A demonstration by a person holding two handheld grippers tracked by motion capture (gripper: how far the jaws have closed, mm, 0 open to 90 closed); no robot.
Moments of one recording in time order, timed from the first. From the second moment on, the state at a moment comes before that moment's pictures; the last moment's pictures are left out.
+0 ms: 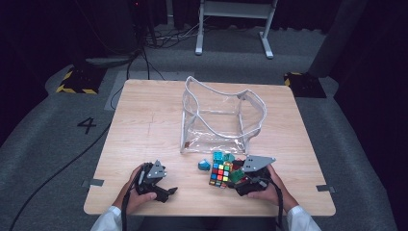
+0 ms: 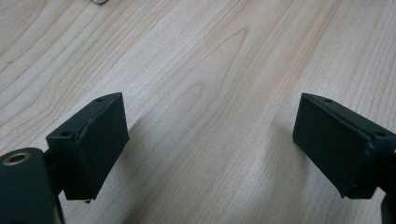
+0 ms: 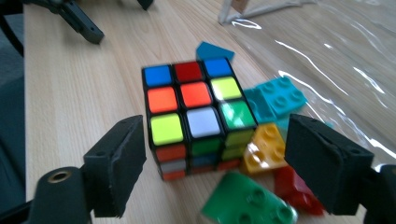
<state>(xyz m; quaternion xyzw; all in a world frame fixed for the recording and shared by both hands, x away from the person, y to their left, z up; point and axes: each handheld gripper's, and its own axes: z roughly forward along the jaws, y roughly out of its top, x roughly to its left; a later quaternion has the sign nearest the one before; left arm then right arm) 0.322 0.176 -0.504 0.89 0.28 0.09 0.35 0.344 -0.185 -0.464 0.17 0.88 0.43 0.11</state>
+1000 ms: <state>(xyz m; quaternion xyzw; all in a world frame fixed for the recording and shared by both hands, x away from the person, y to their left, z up) 0.322 0.175 -0.504 0.89 0.29 0.09 0.35 0.355 -0.147 -0.487 0.14 0.92 0.36 0.09</state>
